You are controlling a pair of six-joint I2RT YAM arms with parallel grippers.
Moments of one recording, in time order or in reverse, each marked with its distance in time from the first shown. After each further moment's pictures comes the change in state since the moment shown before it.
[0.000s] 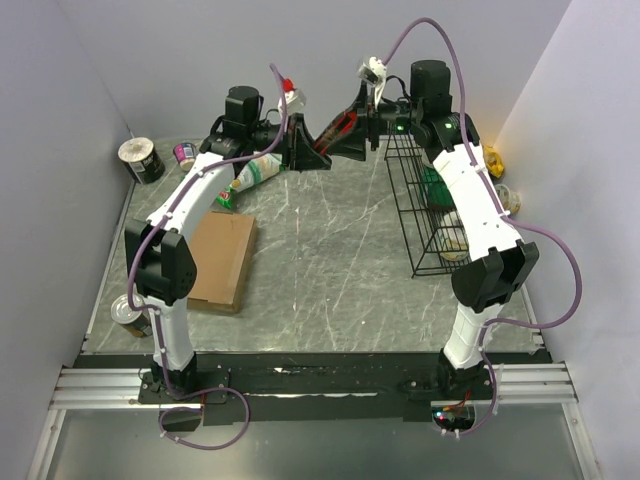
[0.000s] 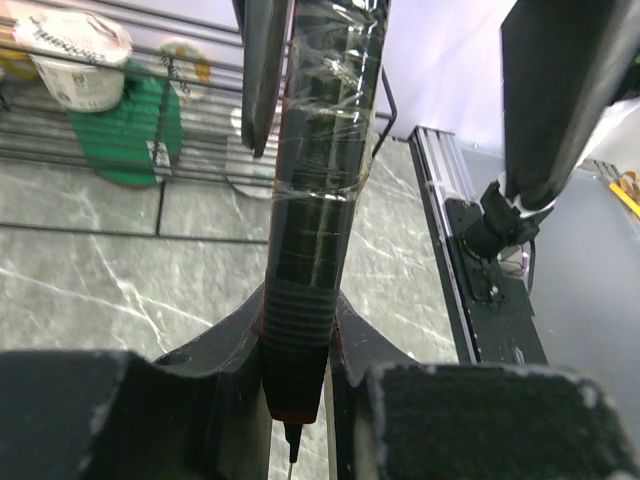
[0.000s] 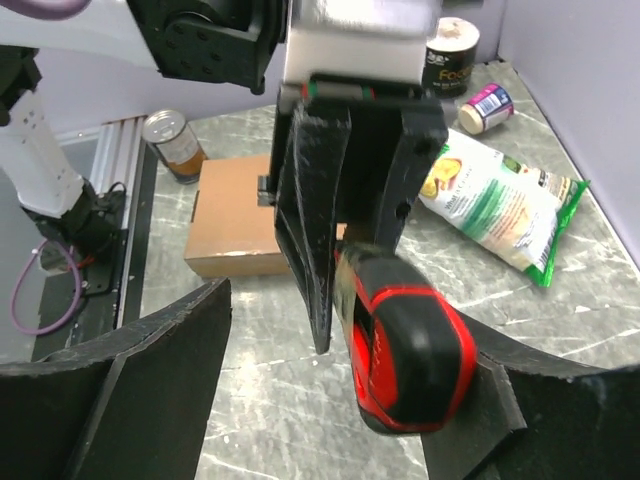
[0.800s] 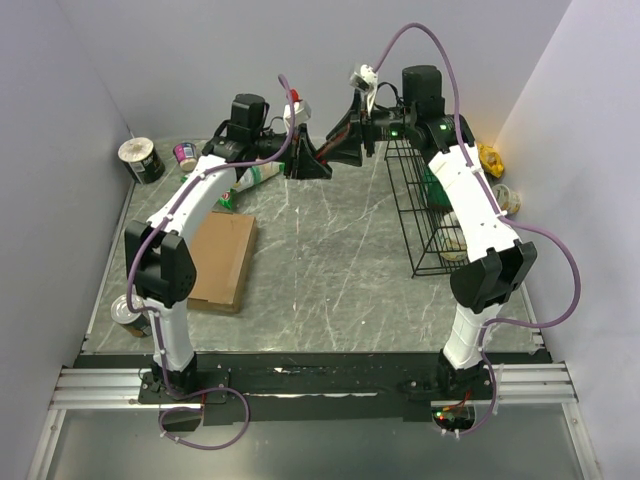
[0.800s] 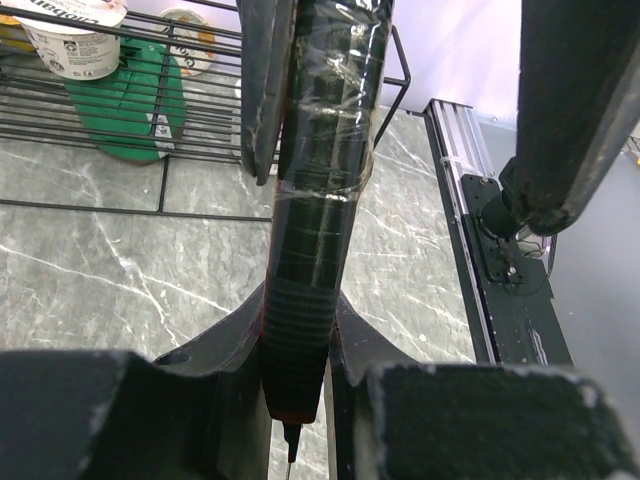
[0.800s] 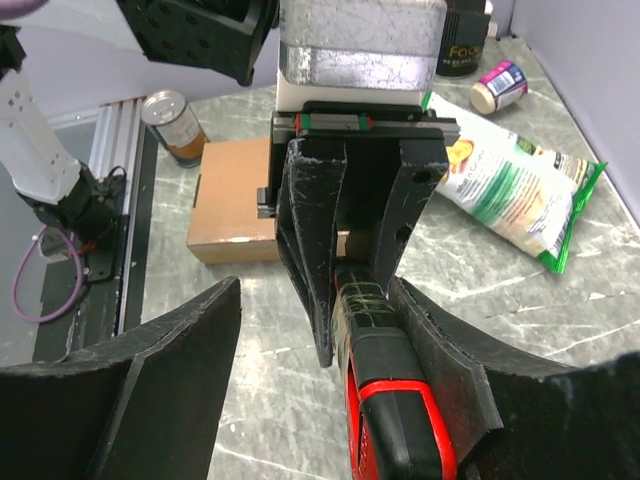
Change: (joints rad) left arm -0.019 -0.014 -0.027 -0.158 -0.044 0.180; right arm 0.031 0.000 -0.007 -0.064 0.032 -0.051
